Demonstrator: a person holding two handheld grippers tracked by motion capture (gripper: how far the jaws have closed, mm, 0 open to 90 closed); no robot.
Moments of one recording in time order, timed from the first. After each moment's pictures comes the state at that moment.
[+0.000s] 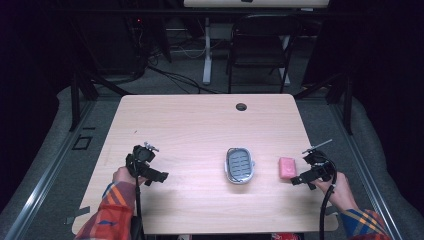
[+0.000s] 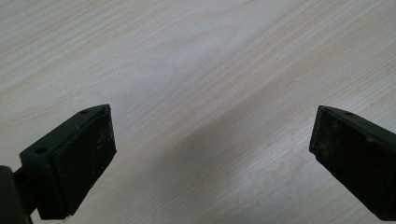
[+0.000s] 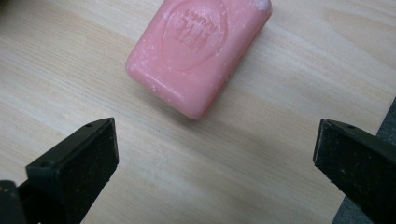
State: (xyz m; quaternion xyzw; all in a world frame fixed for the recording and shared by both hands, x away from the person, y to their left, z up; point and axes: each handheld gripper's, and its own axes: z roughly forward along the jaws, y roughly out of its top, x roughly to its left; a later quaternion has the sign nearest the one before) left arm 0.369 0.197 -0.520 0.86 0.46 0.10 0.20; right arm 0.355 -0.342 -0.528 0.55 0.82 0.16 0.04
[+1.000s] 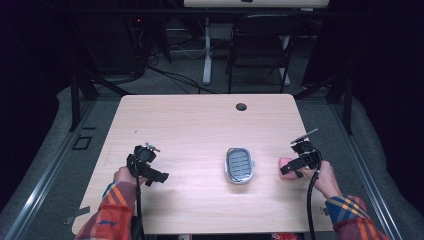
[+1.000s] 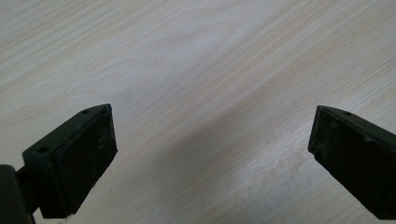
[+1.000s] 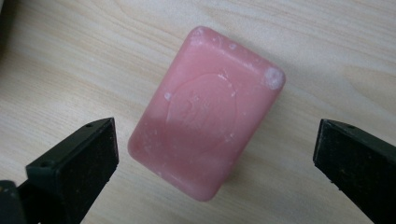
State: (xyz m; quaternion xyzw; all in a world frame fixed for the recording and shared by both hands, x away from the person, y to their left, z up) left arm 0.369 0.195 -0.521 0.86 0.46 0.09 0.19; right arm 0.398 -0.318 -0.534 0.57 0.81 0.14 0.03
